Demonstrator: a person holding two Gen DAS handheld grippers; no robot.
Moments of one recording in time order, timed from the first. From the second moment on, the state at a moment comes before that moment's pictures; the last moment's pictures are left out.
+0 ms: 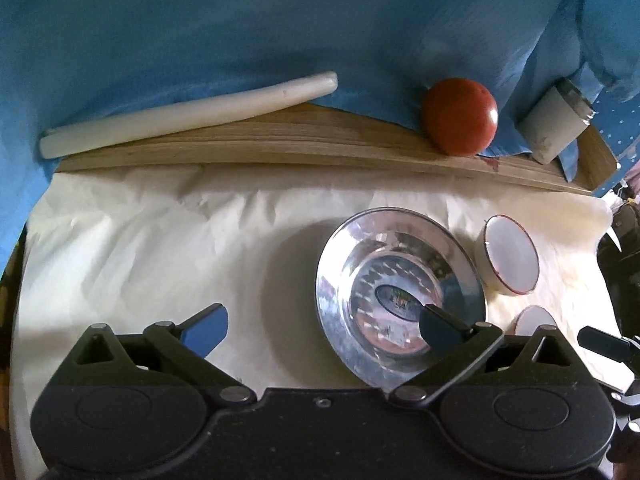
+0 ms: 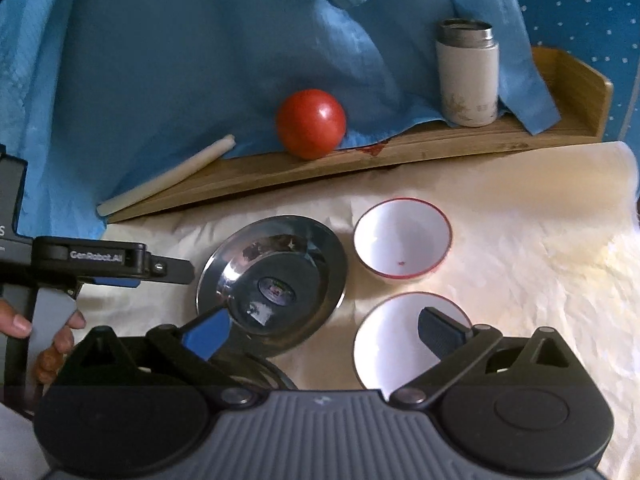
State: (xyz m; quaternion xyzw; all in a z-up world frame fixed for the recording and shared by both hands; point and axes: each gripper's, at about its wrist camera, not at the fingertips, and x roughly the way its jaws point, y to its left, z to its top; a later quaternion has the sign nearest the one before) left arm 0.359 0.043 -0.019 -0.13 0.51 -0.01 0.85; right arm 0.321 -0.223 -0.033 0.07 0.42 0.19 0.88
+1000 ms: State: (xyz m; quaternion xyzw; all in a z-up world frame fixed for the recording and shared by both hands) left arm 0.381 0.052 -0.042 -0.14 0.55 0.04 0.83; right arm 0.373 -0.208 -0.061 0.09 0.49 0.21 0.84
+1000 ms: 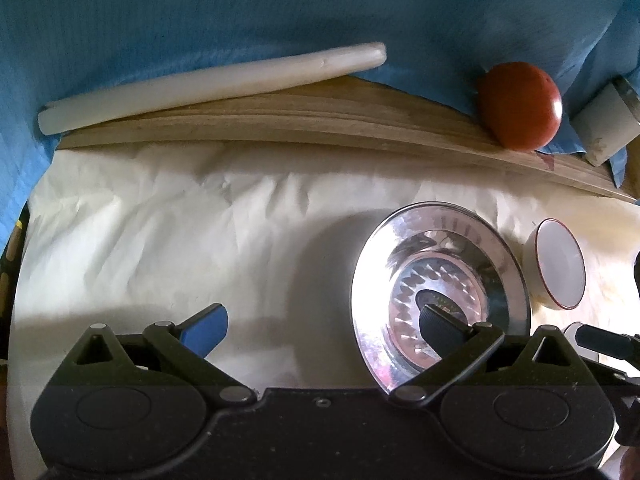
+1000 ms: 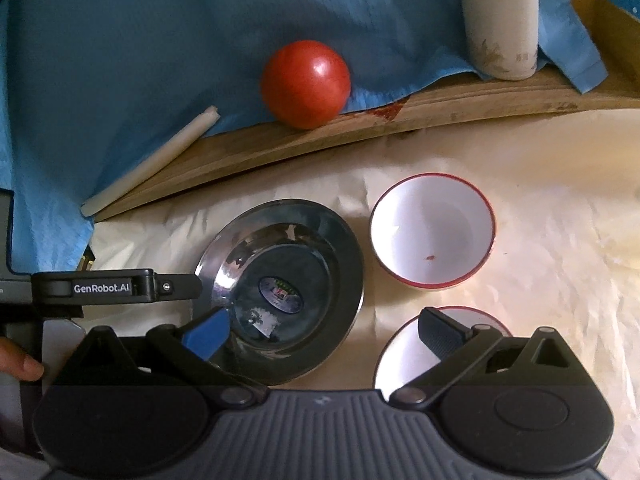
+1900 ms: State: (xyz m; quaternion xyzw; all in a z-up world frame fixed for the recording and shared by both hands) left arm 0.388 0.052 -0.053 -0.18 0.55 0.00 0.81; right arm 0.399 -0.197 -0.082 0.13 0.51 0.24 0.82
